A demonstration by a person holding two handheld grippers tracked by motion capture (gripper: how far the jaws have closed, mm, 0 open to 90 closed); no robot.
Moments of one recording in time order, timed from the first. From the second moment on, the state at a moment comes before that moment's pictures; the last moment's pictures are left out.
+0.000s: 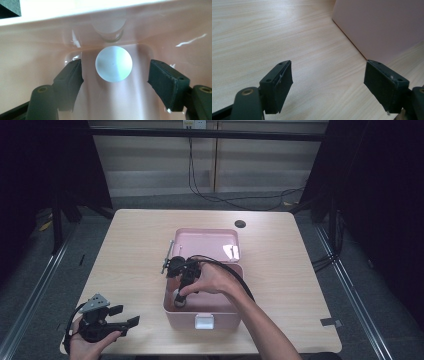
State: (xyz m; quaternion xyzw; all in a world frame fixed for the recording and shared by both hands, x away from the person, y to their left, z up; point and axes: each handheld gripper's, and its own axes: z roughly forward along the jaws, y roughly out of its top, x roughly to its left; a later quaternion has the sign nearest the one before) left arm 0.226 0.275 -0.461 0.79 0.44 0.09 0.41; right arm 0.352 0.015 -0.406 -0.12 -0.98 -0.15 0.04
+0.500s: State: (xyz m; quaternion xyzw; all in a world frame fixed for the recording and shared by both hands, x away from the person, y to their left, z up) left arm 0.226 0.274 -0.461 0.79 0.44 0.08 0.41; right arm 0.346 -0.008 -0.391 -0.13 -0.97 -0.19 0.03
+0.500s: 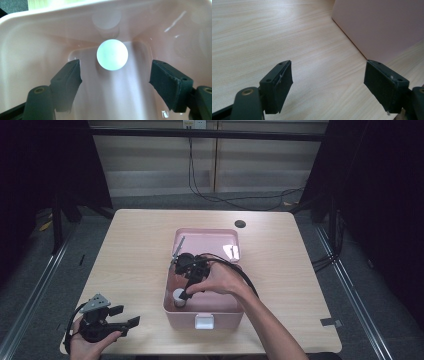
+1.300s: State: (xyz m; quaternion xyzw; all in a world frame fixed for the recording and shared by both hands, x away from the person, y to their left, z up) left arm 0.228 0.271 -0.462 0.80 0.44 0.08 0.41; right arm 0.324 -0.070 -0.373 -0.19 -0.94 -0.27 -0.02
